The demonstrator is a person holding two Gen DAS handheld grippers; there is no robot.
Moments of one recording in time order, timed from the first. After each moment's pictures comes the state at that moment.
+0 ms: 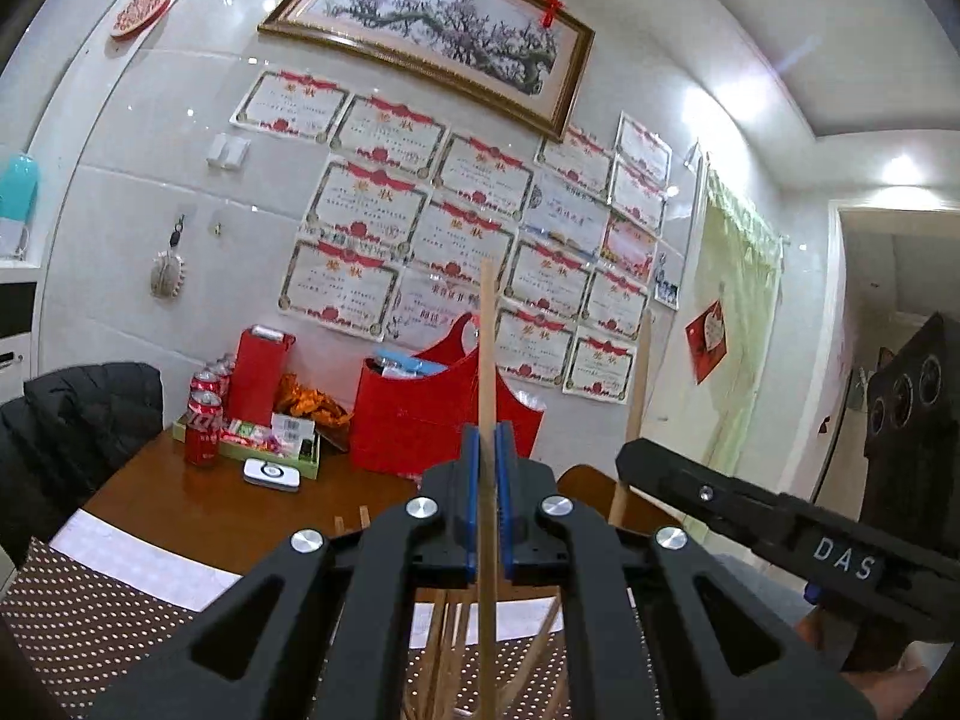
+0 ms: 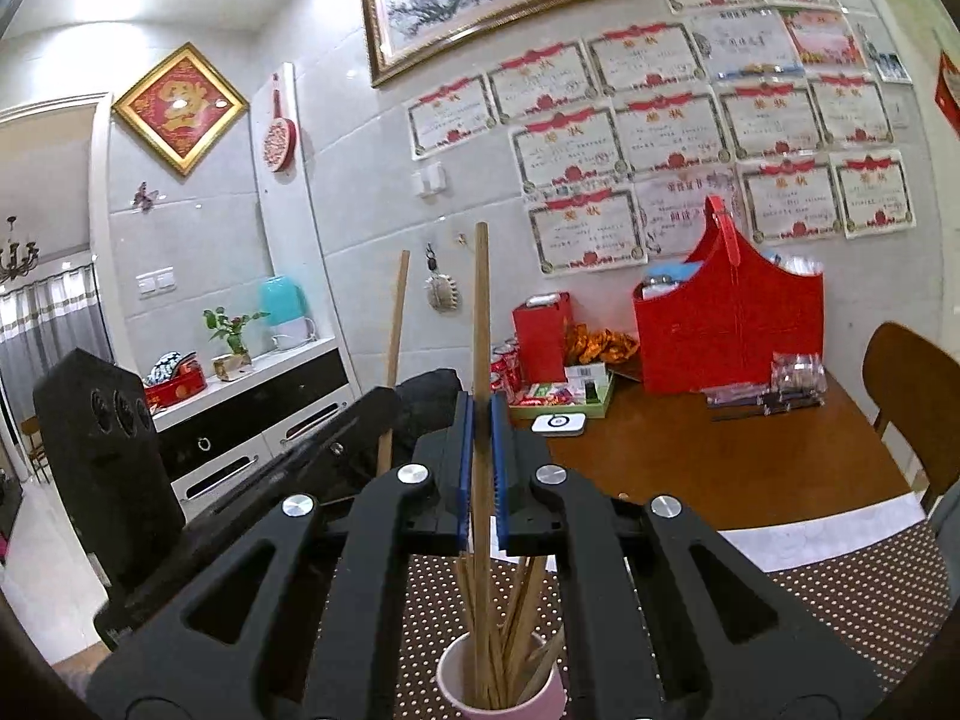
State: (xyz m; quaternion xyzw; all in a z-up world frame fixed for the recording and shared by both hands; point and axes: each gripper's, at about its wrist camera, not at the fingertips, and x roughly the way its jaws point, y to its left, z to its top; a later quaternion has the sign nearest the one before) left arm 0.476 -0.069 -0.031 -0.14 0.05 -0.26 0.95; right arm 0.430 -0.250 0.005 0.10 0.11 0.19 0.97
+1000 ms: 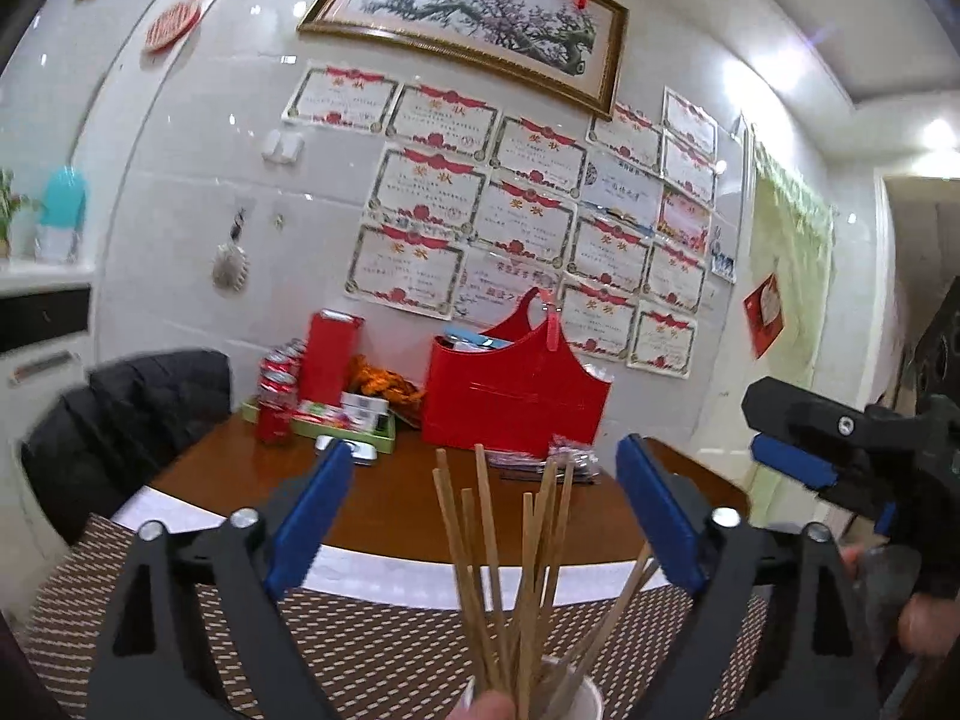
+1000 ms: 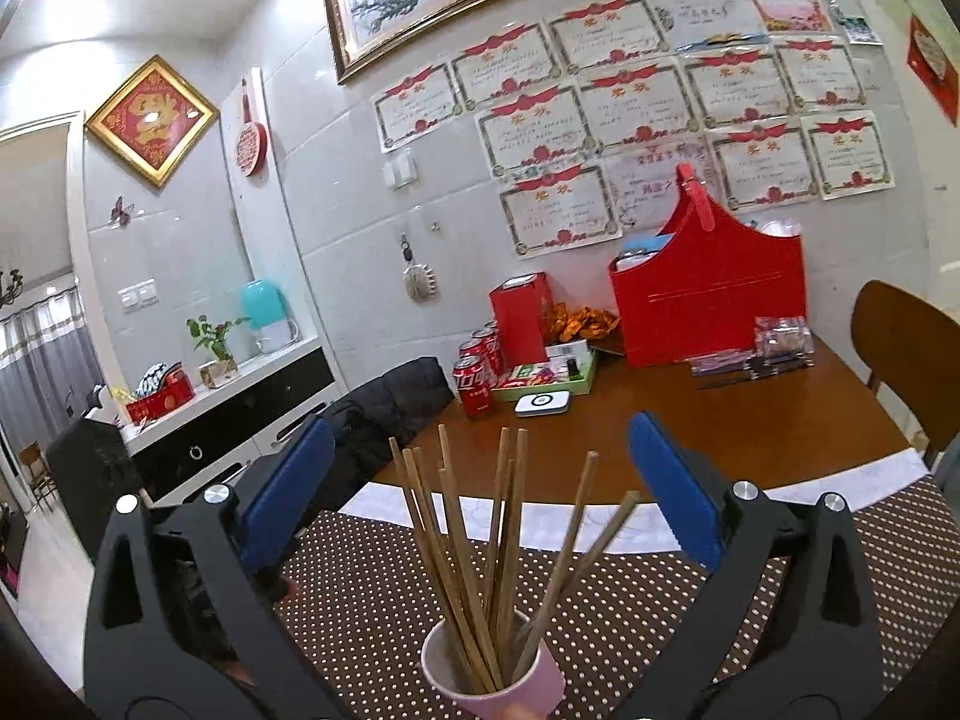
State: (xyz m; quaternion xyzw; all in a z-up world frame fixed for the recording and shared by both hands) left arm 0.448 -0.045 -0.052 -0.10 0.07 -0.17 0.98; right arm 0.420 -0.263 -0.013 0.13 0.12 0.16 0.97
